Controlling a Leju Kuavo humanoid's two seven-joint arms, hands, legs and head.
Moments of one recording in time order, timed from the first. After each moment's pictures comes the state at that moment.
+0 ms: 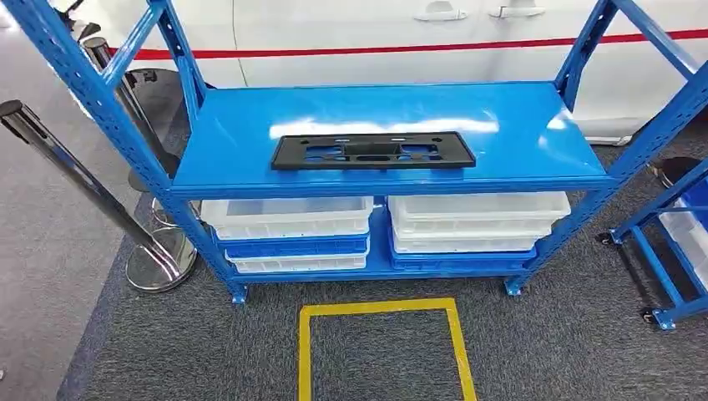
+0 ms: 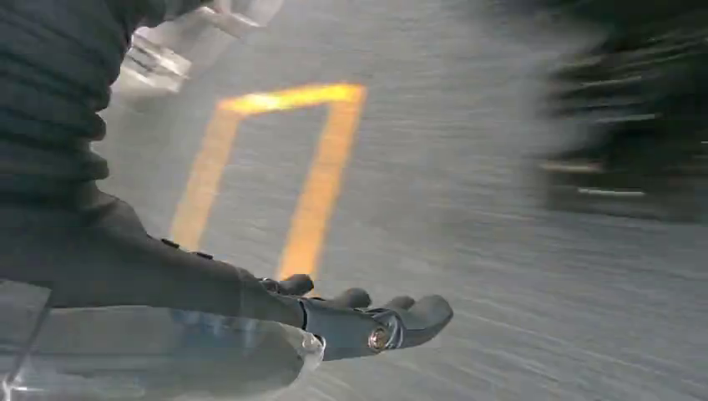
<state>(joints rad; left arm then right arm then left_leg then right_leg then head) 0.17 -0.01 0.00 -0.43 0.00 0.00 0.00 0.13 0.00 0.00 -0.38 0.00 0.00 0.00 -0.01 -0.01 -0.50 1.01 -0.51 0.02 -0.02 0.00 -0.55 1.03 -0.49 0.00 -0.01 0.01</state>
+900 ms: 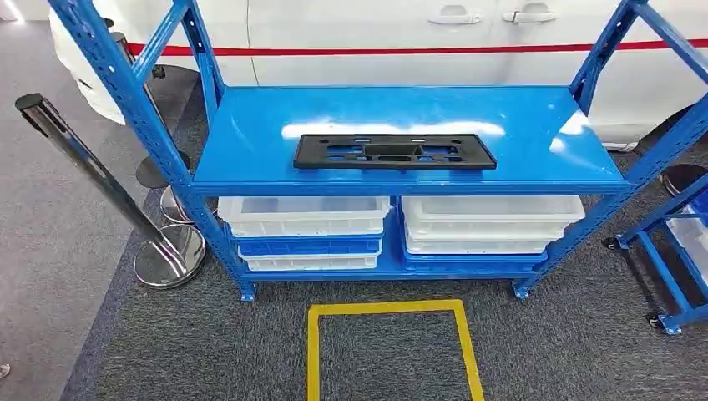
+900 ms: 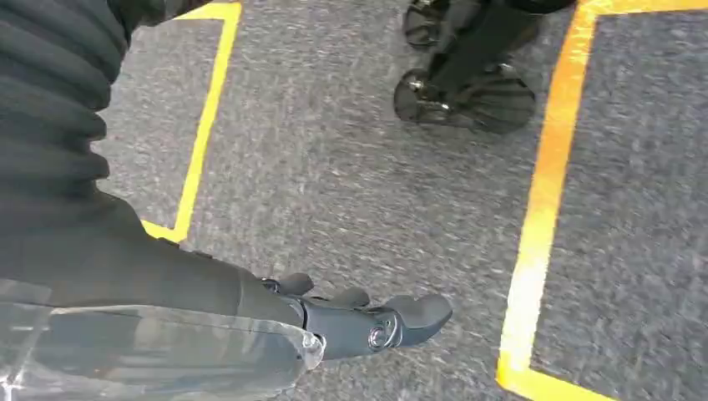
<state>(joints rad) 0.10 -0.06 0.42 -0.29 -0.49 0.02 -0.04 0.00 0.04 -0.42 -0.39 0.46 -0.06 -0.11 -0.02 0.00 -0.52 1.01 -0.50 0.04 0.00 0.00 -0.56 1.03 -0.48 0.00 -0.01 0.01</state>
